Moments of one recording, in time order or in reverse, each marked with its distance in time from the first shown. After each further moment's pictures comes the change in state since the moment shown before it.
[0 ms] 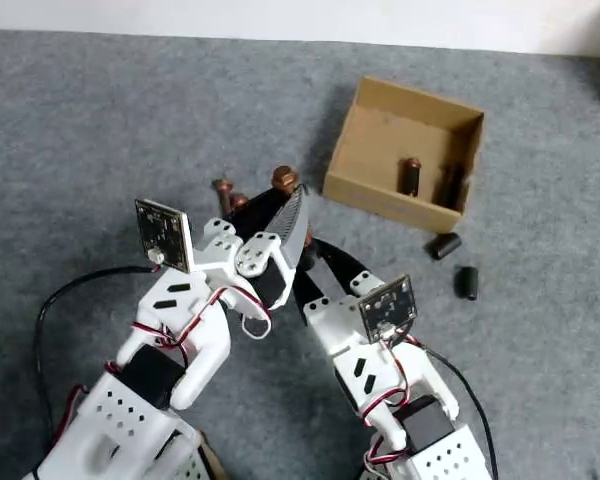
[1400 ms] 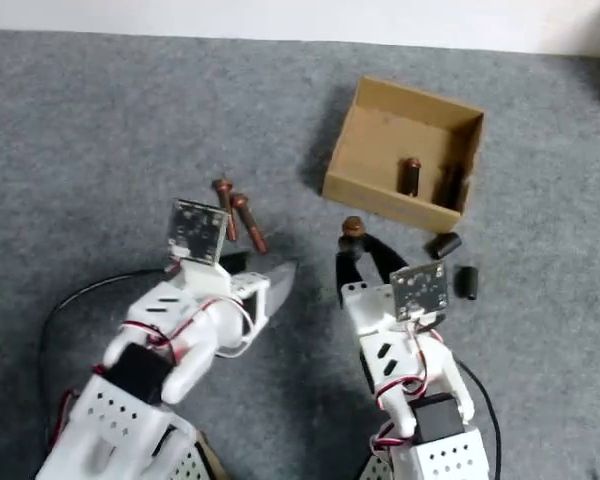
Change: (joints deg) left arm -8.5 -0.7 -0.9 35.0 -8.0; right arm 15.8 0.4 0.1 5.3 -0.4
